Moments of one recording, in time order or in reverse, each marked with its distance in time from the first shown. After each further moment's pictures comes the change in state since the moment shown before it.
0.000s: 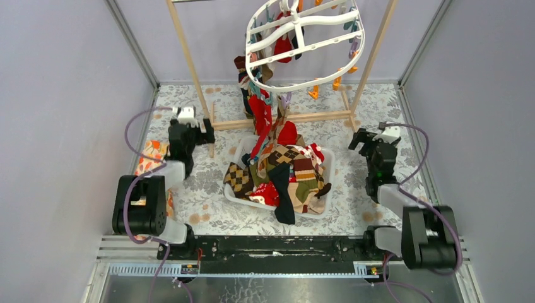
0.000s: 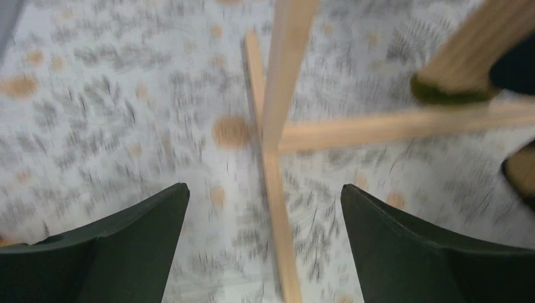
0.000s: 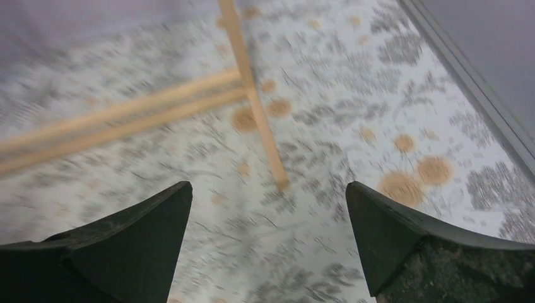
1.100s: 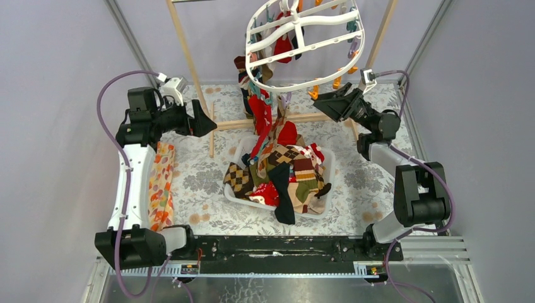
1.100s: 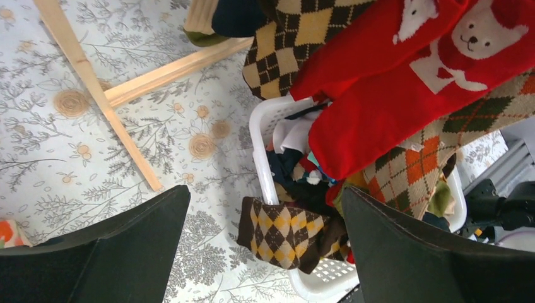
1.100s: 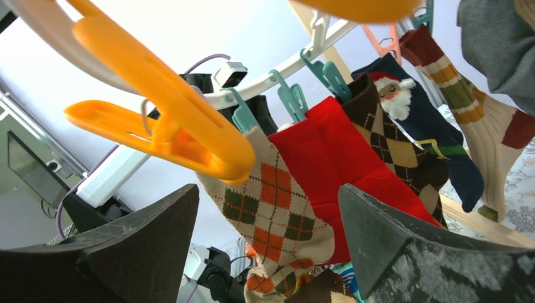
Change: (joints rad) left arm 0.125 -0.254 0.873 -1.491 0.698 0.100; right arm 0.087 0.288 0.546 0.678 -1.097 1.197
